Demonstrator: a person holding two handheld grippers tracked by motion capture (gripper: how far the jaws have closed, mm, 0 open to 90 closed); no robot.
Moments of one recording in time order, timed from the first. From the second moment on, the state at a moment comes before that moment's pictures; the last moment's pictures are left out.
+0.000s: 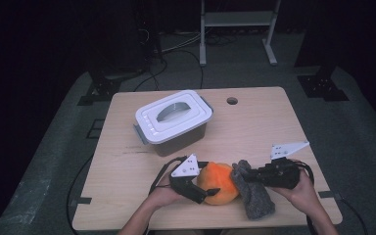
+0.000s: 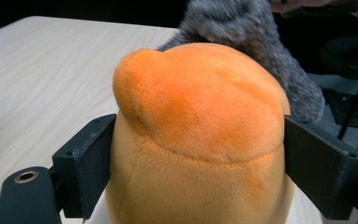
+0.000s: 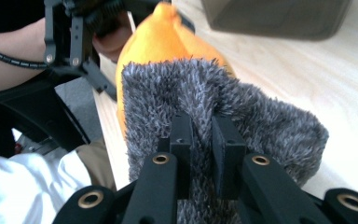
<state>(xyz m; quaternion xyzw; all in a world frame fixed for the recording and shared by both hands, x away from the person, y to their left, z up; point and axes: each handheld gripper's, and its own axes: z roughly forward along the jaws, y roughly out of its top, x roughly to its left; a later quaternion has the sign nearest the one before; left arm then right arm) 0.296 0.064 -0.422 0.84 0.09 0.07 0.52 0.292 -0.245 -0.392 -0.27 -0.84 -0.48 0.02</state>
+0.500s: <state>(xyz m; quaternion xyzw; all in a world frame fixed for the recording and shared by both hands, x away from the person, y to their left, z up) 0.295 0.063 -0.422 0.84 0.09 0.07 0.52 0.289 -0.244 -0.388 -0.27 -0.84 -0.46 -0.01</state>
